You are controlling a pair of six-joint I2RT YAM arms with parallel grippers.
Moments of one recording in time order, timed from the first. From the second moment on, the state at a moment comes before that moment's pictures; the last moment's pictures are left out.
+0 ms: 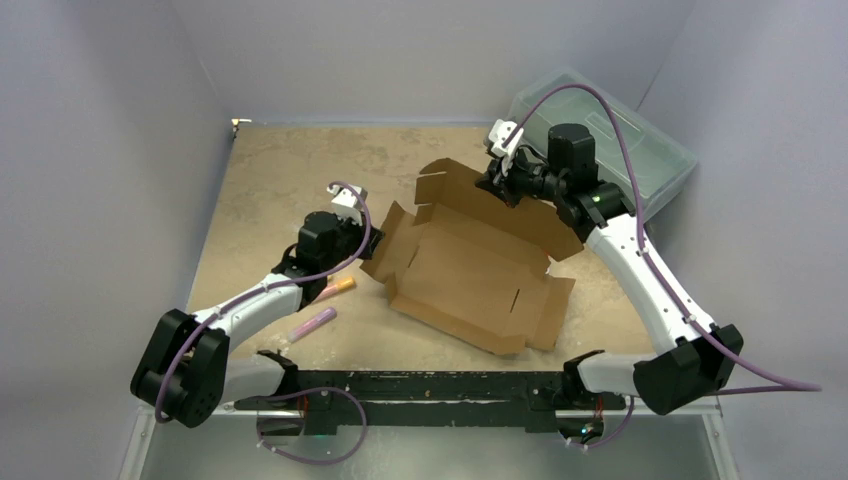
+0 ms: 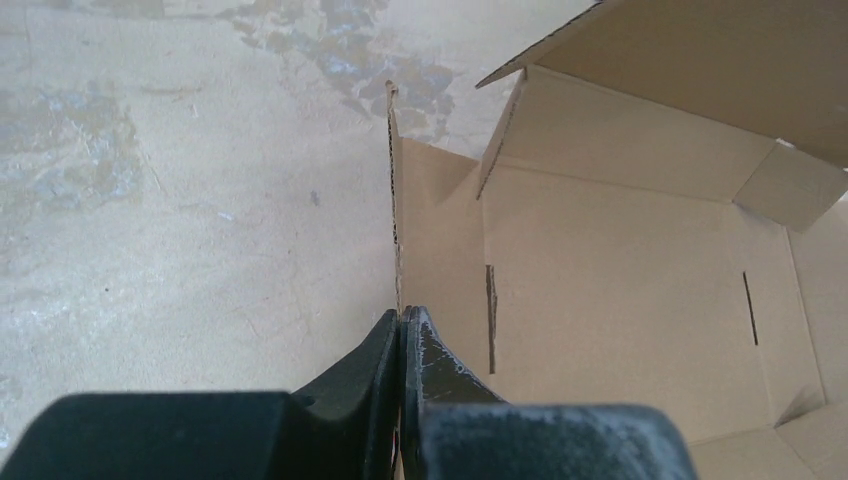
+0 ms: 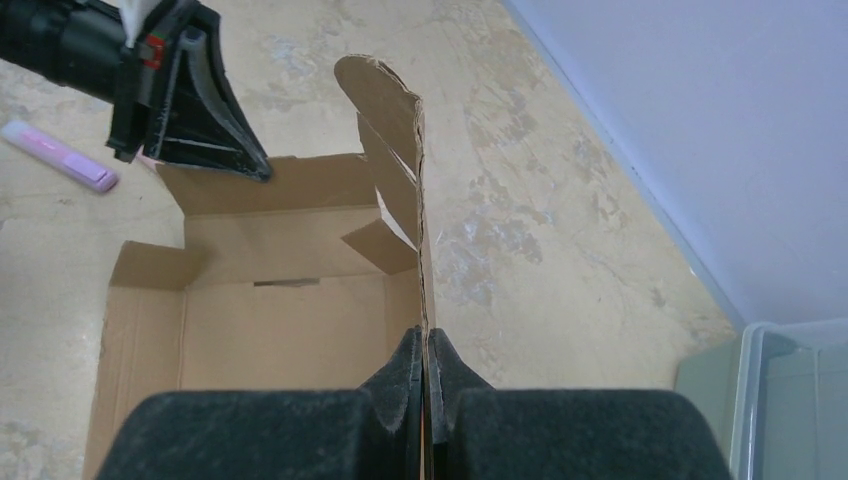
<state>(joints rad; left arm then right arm) -0.44 1.24 0.55 0.33 0.15 -0.29 0.36 1.28 1.32 -0.46 -0.57 -0.46</state>
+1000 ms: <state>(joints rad) -0.59 1.26 0.63 0.38 0.00 -0.08 0.27 1.36 1.40 -0.44 -0.71 -0.14</state>
